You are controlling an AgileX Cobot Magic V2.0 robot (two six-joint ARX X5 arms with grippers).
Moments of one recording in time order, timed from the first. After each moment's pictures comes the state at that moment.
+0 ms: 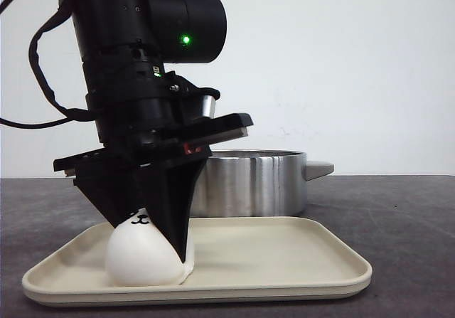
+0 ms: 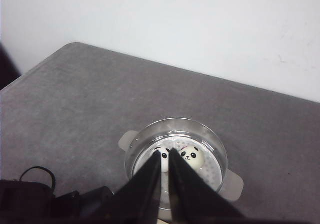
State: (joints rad) left arm -0.82 1.70 1.10 -0.74 0.11 -0.36; right arm 0.86 1.21 1.88 -1.04 0.29 0.26
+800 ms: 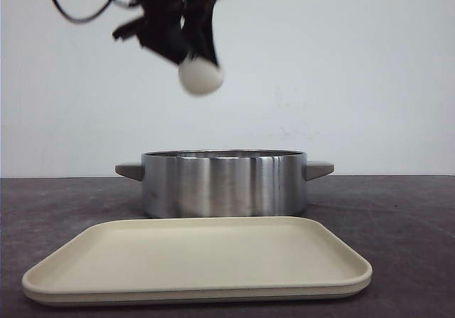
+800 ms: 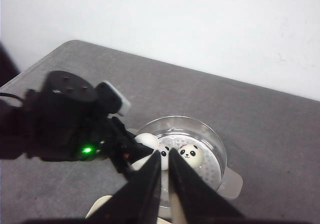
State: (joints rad) left arm -0.61 1.65 1.41 -0.47 -0.01 -0.18; right arm 0.86 1.21 1.88 -1.05 0.29 0.26
